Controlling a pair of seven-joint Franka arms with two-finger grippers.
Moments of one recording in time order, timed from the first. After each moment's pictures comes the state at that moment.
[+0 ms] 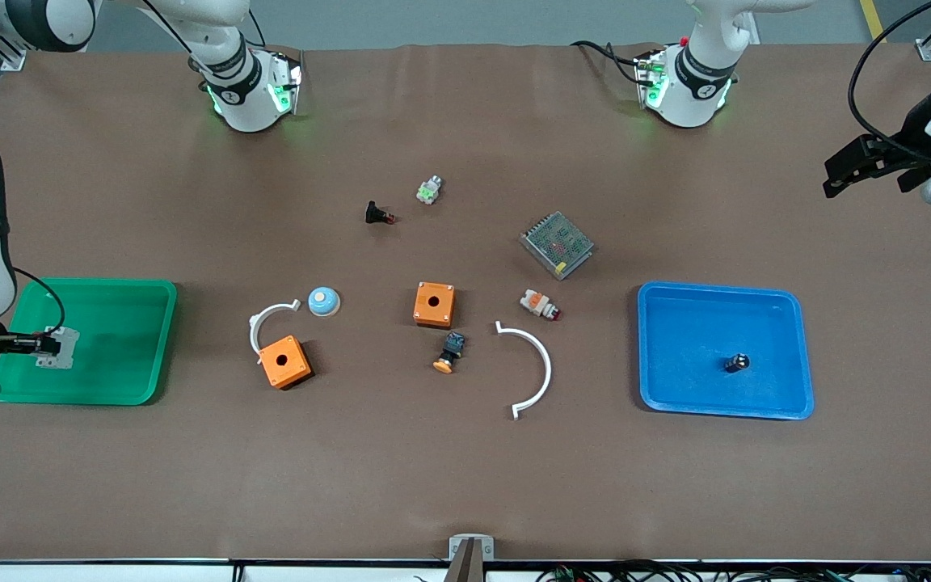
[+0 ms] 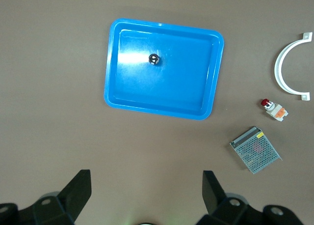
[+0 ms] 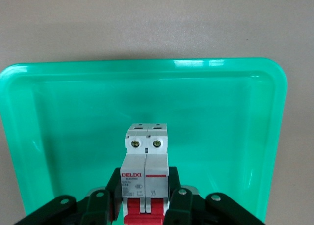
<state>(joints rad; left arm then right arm) -0.04 -0.08 -0.03 -1.63 0.02 1.53 -0.12 -0.29 0.68 -0.11 -1.46 -0.01 2.01 -0.33</state>
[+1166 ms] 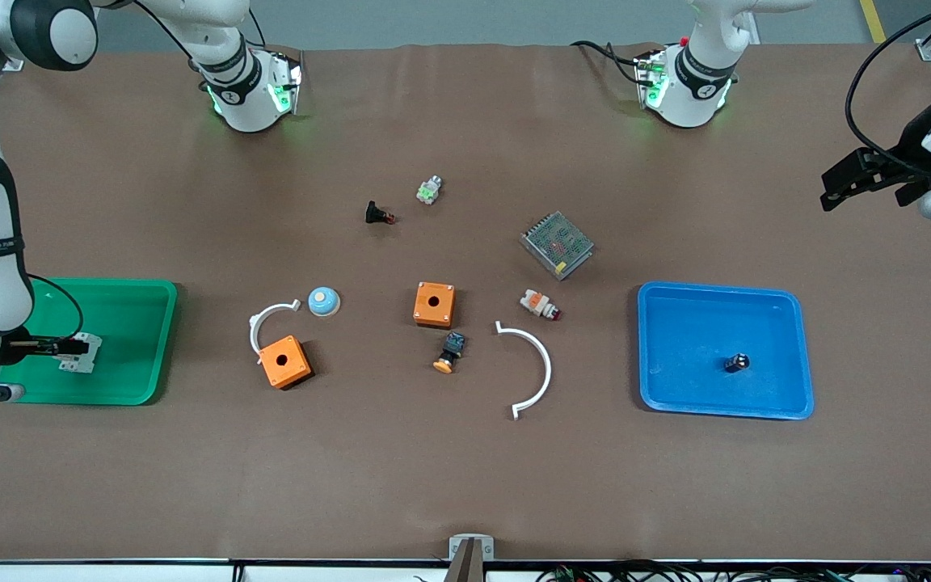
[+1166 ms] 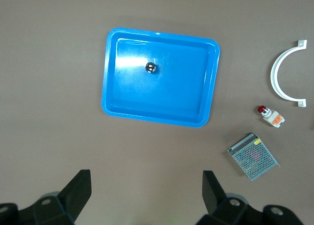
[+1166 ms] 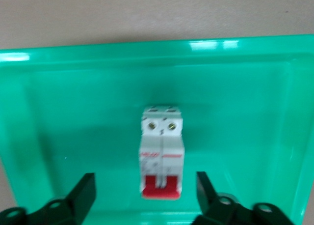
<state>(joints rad) -0.05 -0.04 -0.03 -1.59 0.02 1.54 -0.12 -0.30 0.72 -0.09 -1.43 0.02 1.94 -0.32</state>
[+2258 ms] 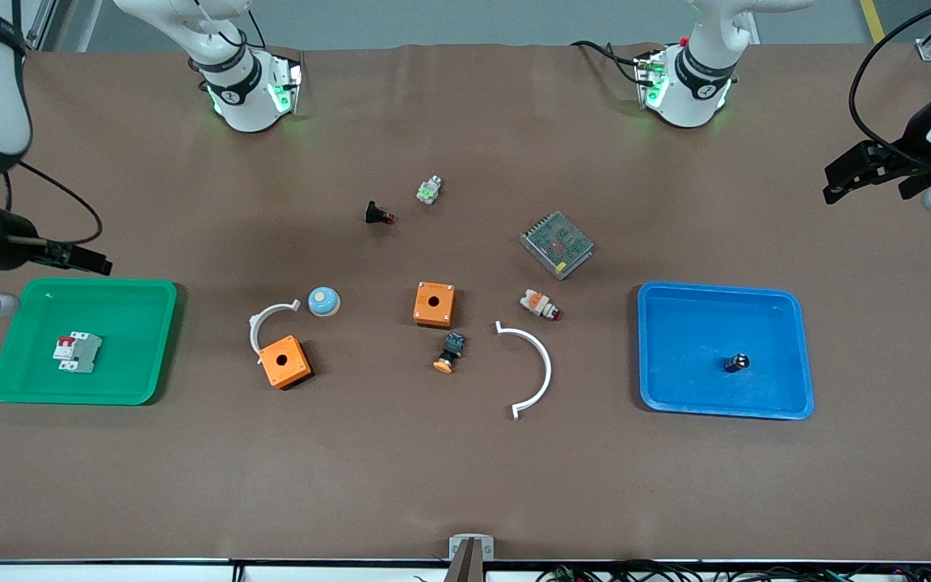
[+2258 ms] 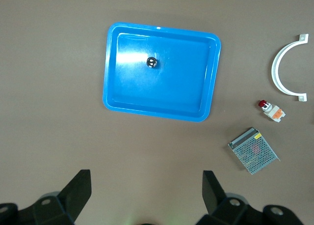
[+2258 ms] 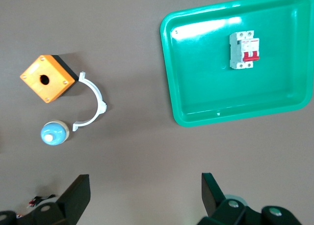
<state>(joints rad) -0.05 -0.04 -0.03 -1.57 0.02 1.51 -0.12 -0.03 0.09 -0.08 -1.71 0.02 1.66 0.08</state>
